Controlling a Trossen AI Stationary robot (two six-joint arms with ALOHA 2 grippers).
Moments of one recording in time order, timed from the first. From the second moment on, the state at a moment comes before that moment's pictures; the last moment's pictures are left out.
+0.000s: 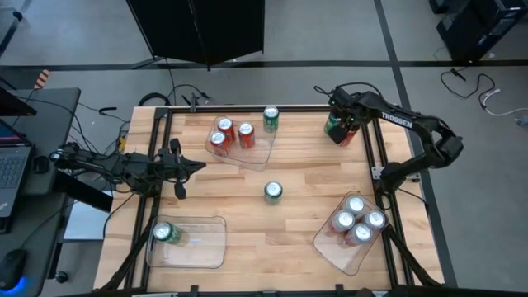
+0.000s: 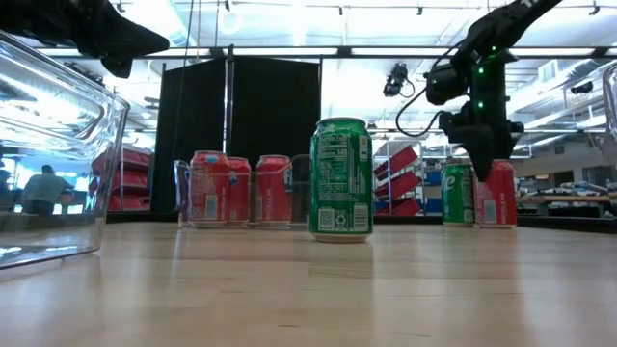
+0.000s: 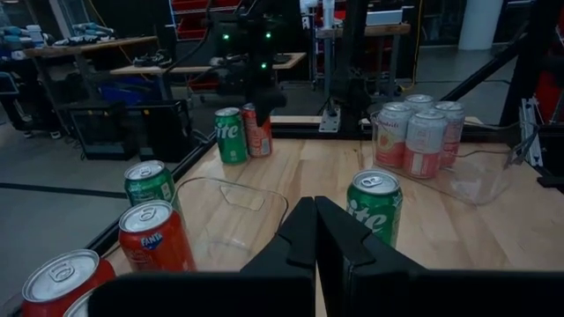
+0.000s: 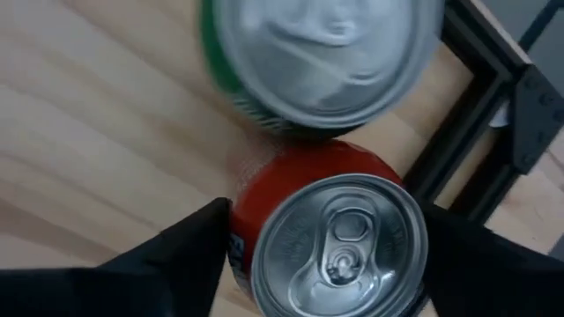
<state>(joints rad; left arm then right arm) -0.26 0.34 0.35 -0.11 -0.47 -0.01 -0.83 1.42 1.01 -1.04 0.21 0.11</state>
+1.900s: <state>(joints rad) -0.26 0.38 0.36 -0.13 -0.49 -0.08 -0.22 2.37 2.33 -1.07 0.12 -0.04</state>
